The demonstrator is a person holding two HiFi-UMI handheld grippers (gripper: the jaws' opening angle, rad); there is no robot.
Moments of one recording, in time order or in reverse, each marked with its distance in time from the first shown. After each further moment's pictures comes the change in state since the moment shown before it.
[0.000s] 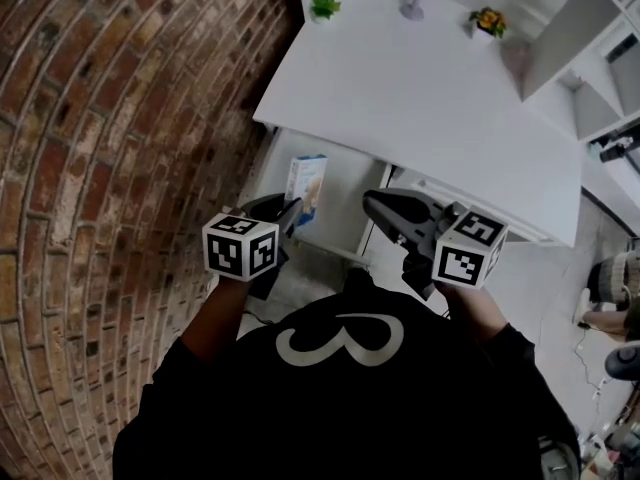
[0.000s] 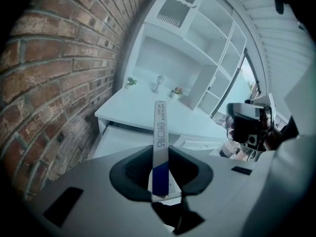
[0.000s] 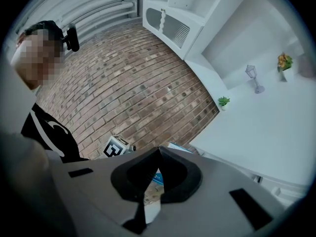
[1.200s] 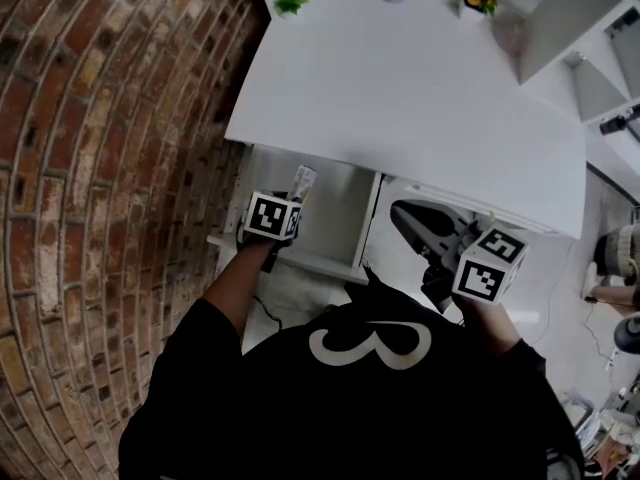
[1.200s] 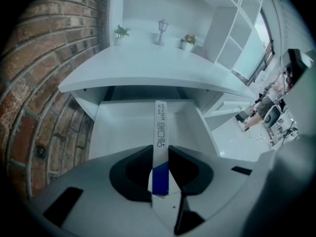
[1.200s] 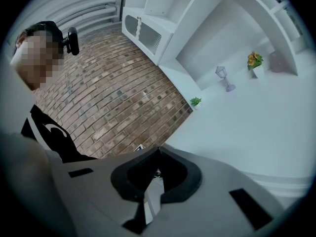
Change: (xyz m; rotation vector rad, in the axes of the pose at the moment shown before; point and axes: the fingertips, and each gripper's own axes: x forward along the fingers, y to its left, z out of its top) left arm 0.159 0.088 -0.068 0.172 0.436 0.127; right arm -0.042 -0.086 -0.009 0.118 -0.036 -0.185
